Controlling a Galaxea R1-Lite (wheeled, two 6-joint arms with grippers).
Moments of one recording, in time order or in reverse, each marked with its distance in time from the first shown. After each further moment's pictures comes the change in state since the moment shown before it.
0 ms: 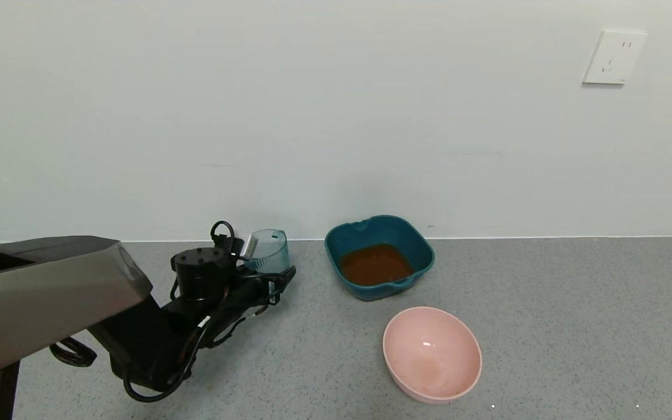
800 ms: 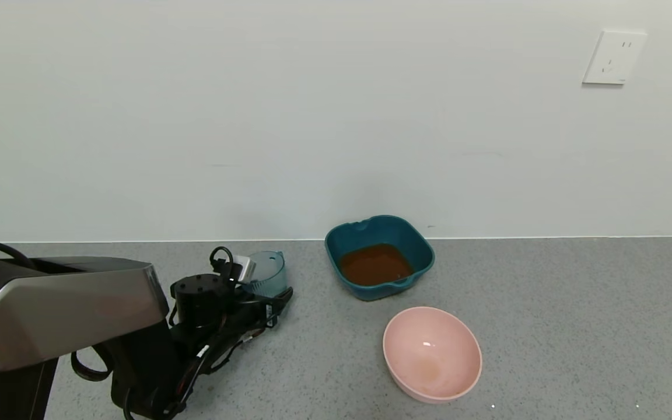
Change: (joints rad) left arm 0.000 0.090 0.117 -0.176 -0.001 -0.001; right arm 0.000 0.000 0.000 0.000 0.000 0.000
